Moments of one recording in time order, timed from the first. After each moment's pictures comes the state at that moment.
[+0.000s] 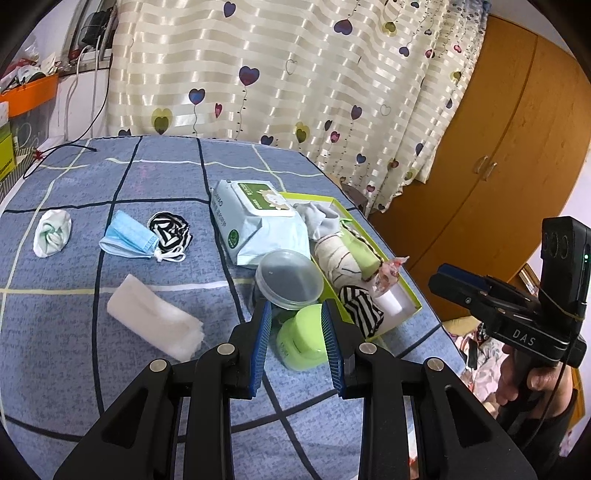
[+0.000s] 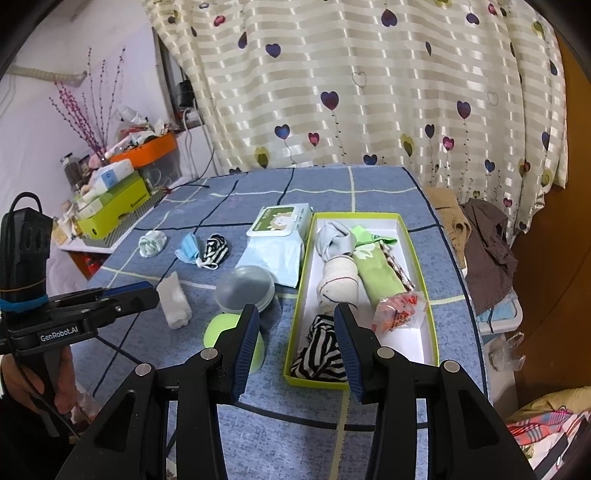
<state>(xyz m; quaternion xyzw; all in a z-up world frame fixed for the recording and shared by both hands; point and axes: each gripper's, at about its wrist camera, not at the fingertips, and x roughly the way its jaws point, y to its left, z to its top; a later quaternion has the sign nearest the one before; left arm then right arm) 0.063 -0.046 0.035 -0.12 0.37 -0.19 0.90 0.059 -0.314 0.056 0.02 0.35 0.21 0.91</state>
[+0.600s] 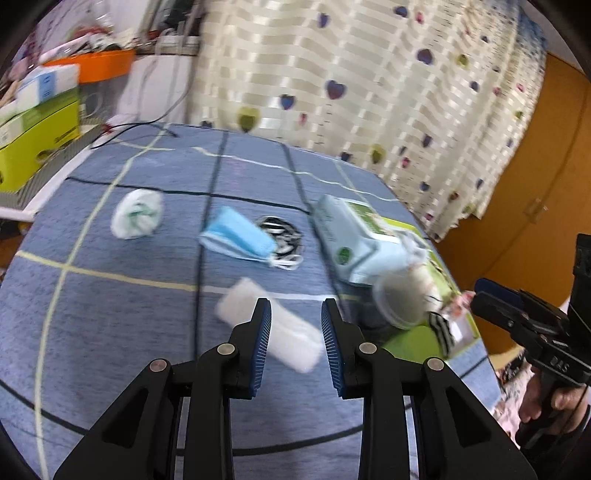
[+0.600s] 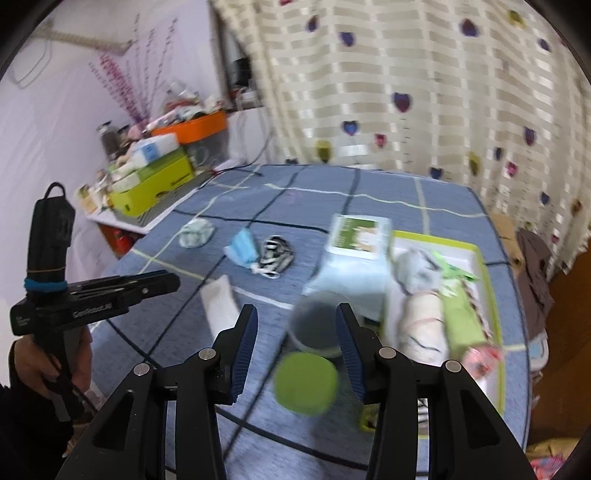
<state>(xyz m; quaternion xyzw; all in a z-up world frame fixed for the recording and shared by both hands) 0.074 0.049 0.015 -0.16 0.37 -0.08 0.91 0.088 -0.216 0.062 -0.03 0.36 0.30 0.88</state>
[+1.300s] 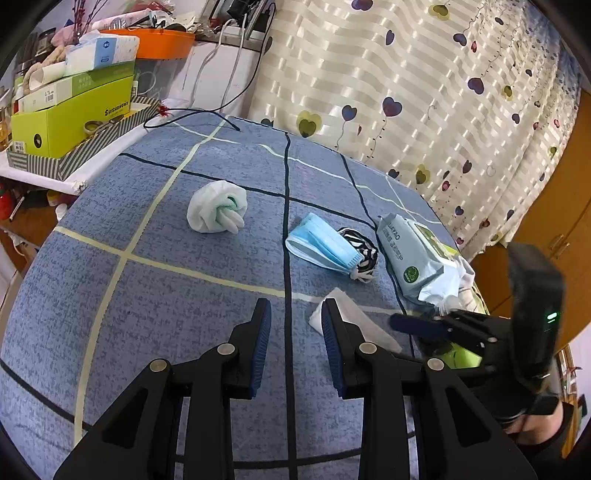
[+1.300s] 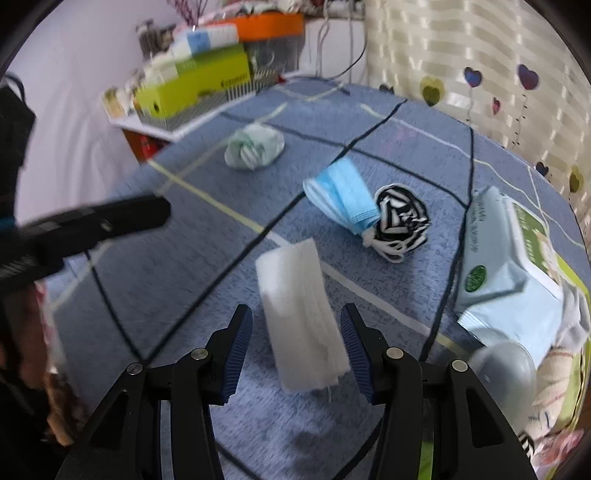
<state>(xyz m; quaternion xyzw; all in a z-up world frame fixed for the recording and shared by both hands) 0.073 0.120 -0.009 -0.20 0.37 -0.03 0.91 0.133 -0.059 -0.024 -0.16 0.46 0.37 0.79</state>
